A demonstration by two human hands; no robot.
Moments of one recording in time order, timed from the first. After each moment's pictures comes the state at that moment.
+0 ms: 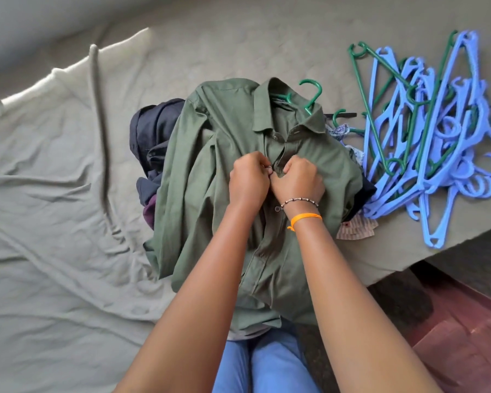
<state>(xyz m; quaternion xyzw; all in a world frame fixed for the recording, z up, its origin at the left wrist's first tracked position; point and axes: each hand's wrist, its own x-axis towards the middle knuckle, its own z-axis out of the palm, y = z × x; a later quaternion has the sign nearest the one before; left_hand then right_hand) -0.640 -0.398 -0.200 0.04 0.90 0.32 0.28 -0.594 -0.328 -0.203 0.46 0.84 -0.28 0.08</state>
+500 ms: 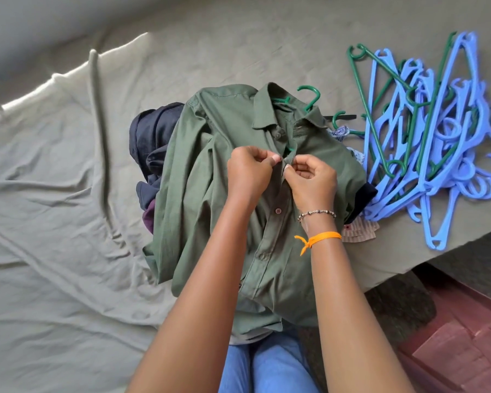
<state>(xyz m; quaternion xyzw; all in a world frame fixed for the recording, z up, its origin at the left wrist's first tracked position) -0.651 -0.392 -0.174 -0.05 0.84 0.45 0.30 -0.580 -0.320 -0.191 0.46 0.67 -0.56 -0.13</state>
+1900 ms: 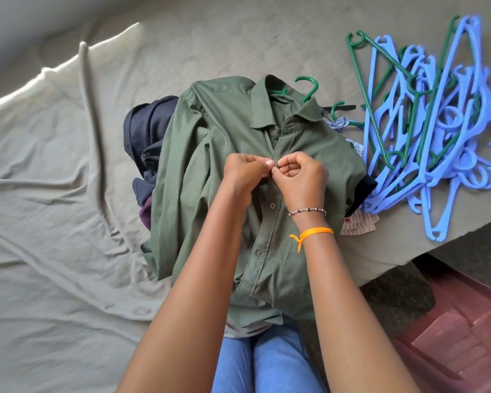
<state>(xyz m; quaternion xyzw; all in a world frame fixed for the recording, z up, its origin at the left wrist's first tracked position) -0.652 -0.397 -0.184 -0.16 0.72 0.52 0.43 -0.581 -0.327 -0.198 0.43 0.76 -0.49 -0.09</state>
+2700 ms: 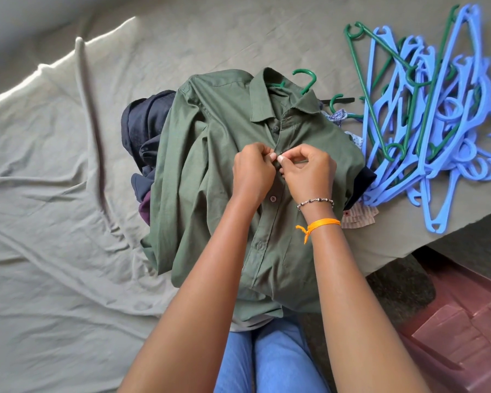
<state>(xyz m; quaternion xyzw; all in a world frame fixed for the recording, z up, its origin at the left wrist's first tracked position) -0.636 -0.387 -0.184 0.04 0.89 0.35 0.29 -0.573 -0.317 -0.200 0.43 0.76 -0.48 -0.09</state>
